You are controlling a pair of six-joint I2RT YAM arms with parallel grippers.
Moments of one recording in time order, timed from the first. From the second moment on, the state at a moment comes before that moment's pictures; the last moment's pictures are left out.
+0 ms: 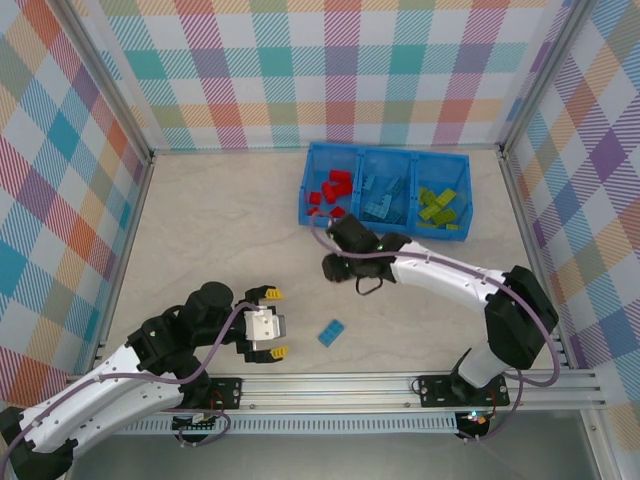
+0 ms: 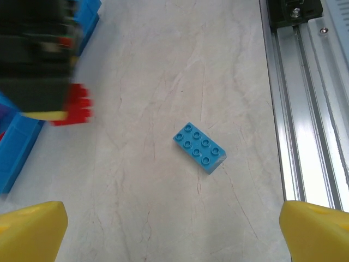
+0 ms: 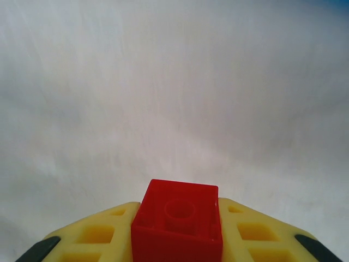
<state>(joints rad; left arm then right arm) -0.88 0.54 0.56 -0.62 0.27 0.60 0.83 1.57 1.17 -0.55 0.06 0.45</state>
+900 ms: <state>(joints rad) -0.85 0.42 0.49 -0.56 0.16 0.56 0.65 2.10 1.69 -0.35 0.28 0.23</state>
